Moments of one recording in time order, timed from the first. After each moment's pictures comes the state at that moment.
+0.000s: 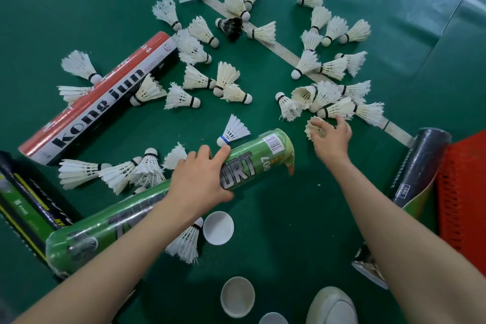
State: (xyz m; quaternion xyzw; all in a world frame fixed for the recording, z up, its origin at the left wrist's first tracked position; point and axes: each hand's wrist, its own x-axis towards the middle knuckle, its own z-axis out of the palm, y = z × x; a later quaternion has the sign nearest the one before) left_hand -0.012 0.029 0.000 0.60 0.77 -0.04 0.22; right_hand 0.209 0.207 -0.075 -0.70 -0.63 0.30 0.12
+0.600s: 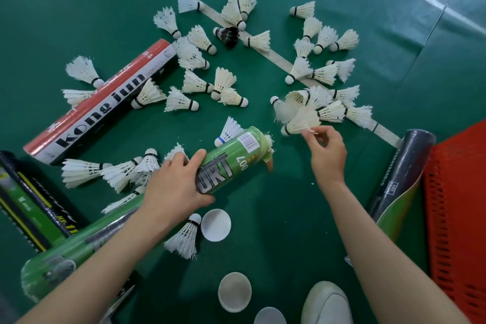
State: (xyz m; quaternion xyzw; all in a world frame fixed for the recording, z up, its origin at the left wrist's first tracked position) left_hand -0.027 -0.004 0.014 0.56 0.80 -0.01 0.23; right_hand 0.203 0.150 -0.030 -0.64 -0.57 0.37 0.36
